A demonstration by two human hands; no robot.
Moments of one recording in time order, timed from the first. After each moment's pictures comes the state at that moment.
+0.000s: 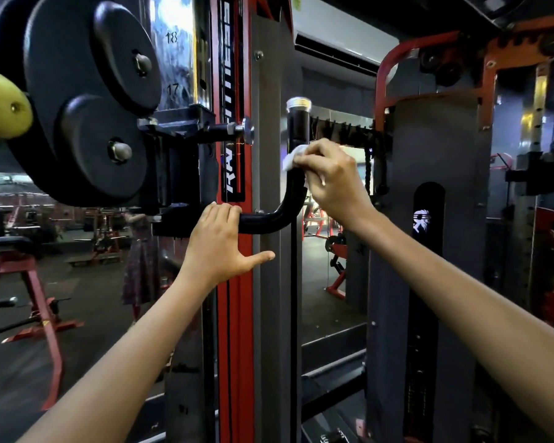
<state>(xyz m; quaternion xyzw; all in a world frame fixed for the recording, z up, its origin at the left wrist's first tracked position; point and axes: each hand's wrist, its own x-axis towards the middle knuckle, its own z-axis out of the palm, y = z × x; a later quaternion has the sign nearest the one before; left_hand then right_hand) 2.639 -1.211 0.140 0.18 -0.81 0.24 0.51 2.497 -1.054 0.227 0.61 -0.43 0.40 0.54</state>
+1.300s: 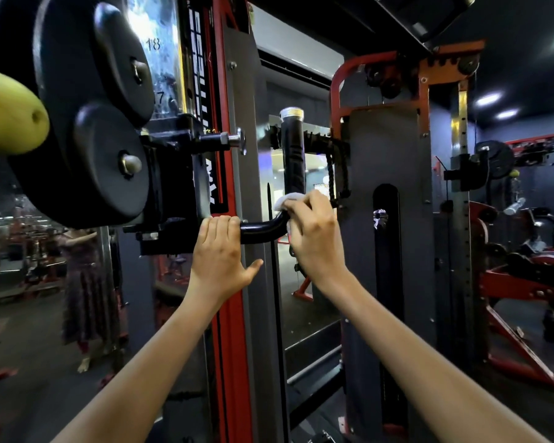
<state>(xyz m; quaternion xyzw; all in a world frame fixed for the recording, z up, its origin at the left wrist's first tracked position) 2.622 -1.233 0.129 0.10 -0.77 0.24 0.59 2.542 -1.081 0.155 0.46 -0.54 0.45 0.54</state>
